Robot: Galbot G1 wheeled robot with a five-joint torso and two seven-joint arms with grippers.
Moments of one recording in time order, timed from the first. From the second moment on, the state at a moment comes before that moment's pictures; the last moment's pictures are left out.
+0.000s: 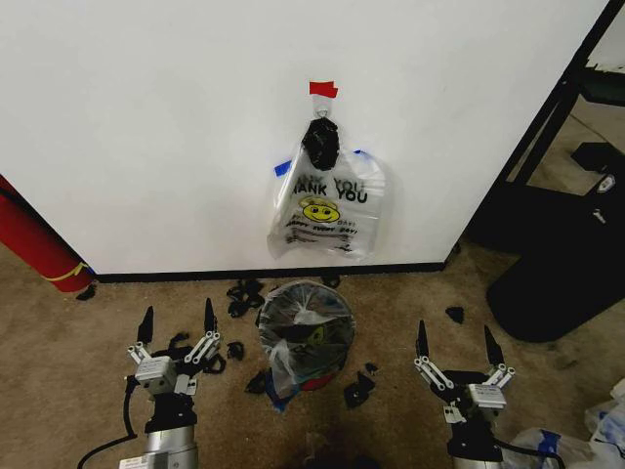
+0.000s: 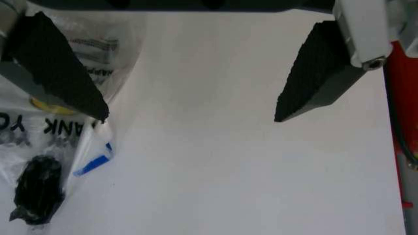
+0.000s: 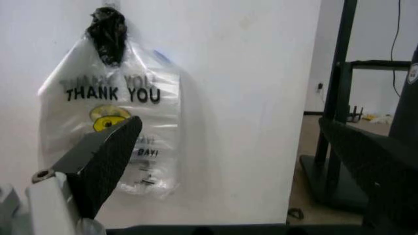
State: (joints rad) left arm 1.77 -1.32 -0.44 -2.19 -0.07 -0.48 -0.36; right arm -1.91 1.56 0.47 2.20 -0.12 0.54 0.14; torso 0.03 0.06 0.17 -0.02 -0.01
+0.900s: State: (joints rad) left arm 1.74 -1.29 -0.42 -2.15 -0.10 -0.46 -0.37; right arm -1.88 1.55 0.44 2.21 -0.12 0.47 0.14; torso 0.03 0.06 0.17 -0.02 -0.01
